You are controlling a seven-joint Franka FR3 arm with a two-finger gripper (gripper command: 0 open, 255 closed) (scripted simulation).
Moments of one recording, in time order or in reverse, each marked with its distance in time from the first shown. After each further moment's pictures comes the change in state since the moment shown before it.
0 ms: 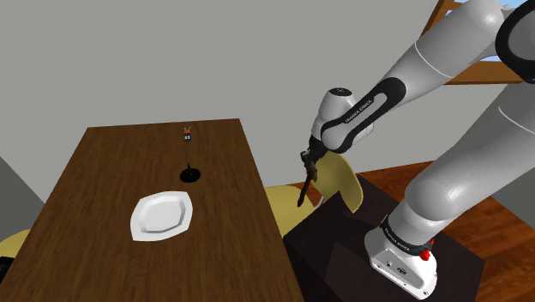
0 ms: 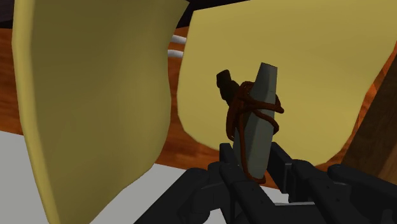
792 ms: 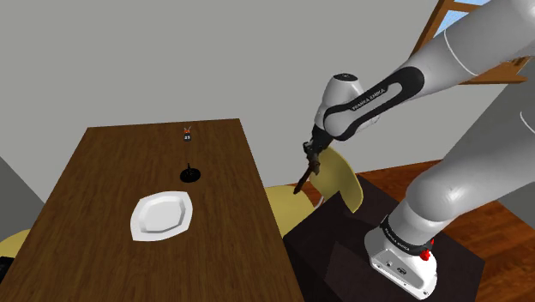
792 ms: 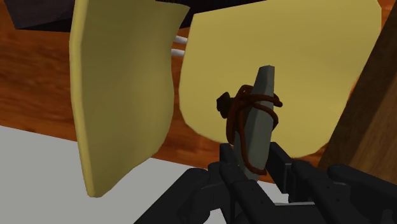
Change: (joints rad) arm 0.026 -0.152 -0.013 0.014 0.056 -0.165 -0.043
